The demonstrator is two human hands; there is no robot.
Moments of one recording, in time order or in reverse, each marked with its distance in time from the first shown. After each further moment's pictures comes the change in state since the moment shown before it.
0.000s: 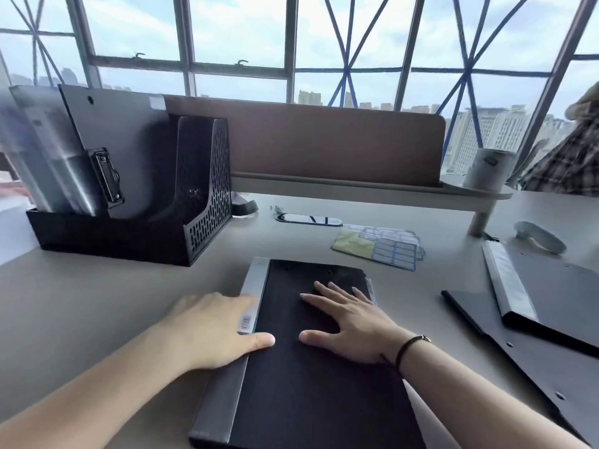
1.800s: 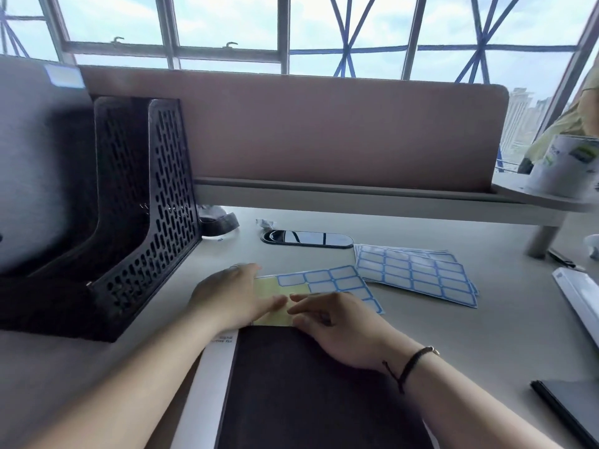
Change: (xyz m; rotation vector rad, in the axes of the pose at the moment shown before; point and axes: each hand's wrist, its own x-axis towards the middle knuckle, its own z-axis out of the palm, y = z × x) left_hand 0.257 -0.005 0.015 -0.263 0.218 -0.085; right_hand 0.153 0.056 -0.029 0.386 0.161 -0.009
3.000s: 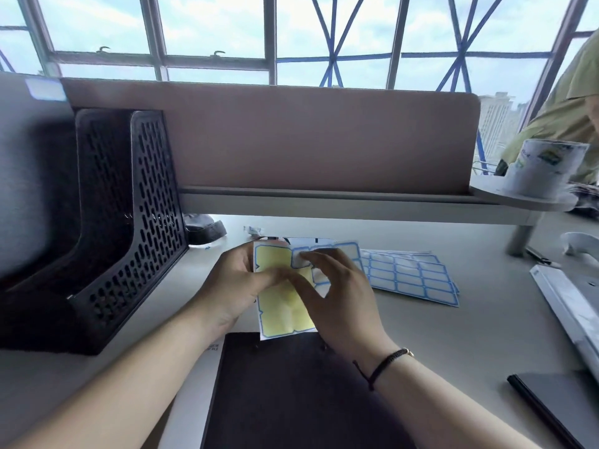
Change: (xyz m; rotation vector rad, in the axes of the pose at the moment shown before) left_hand -0.008 0.036 -0.015 -1.288 -0.056 0.198; right_hand 0.008 -0.008 0.000 0.056 0.710 -0.104
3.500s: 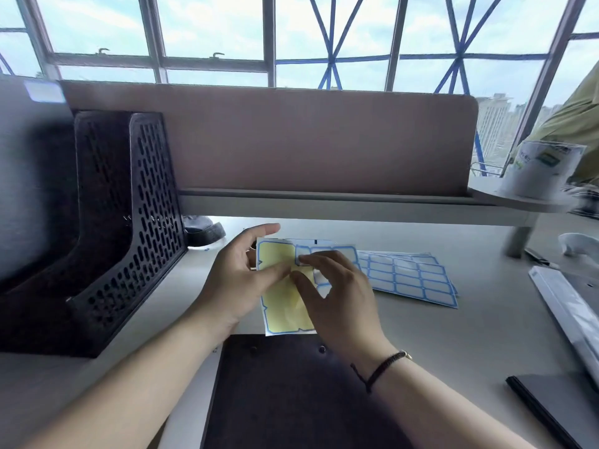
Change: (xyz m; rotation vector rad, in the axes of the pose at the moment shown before) left_hand -0.003 0.005 0.004 0.080 0.108 0.105; right_hand -0.001 -0.005 -0.001 0.044 0.067 -0.017
